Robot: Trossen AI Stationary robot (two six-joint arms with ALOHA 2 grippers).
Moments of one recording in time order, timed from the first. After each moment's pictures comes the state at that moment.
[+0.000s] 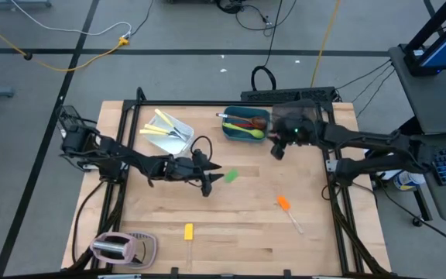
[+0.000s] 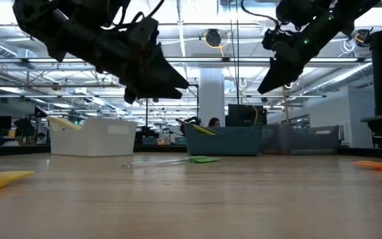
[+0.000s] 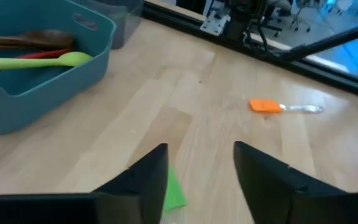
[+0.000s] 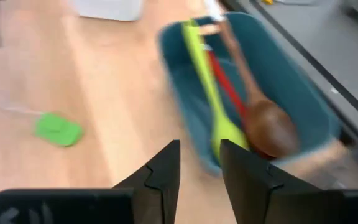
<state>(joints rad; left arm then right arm) -0.11 1.59 0.65 0.57 -0.26 -0.38 -0.34 1.08 0.71 -0.31 0.10 0.05</state>
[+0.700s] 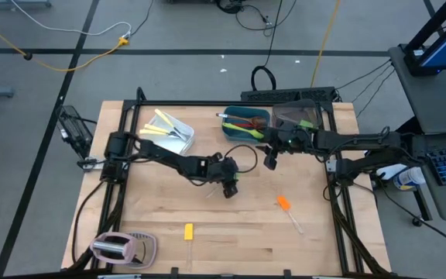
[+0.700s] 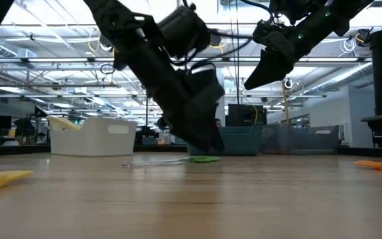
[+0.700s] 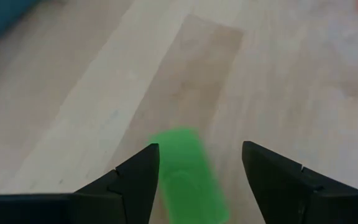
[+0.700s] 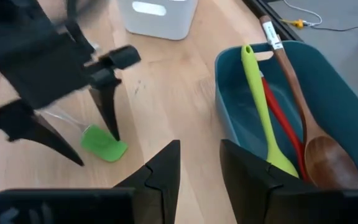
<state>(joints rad) -0.05 2.01 1.16 -0.01 -0.22 -0.37 -0.21 1.17 0.71 -0.16 0.10 0.06</state>
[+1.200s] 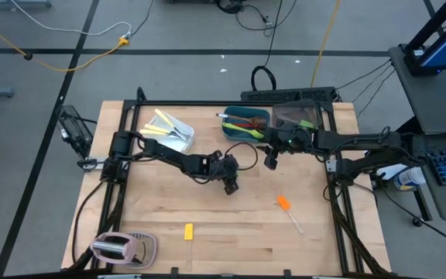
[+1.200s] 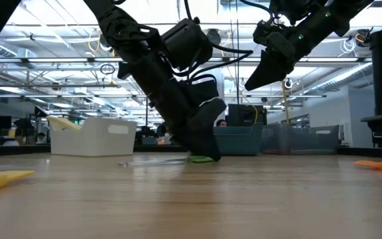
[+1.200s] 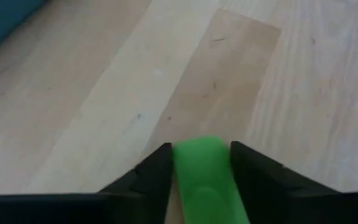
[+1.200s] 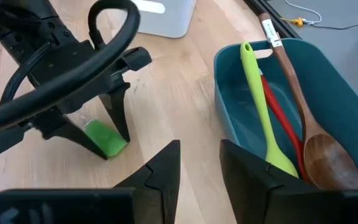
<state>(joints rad) -0.02 2.06 1.17 -0.07 -0.22 -0.39 -0.21 1.16 0.71 -0.17 0.10 0.06</state>
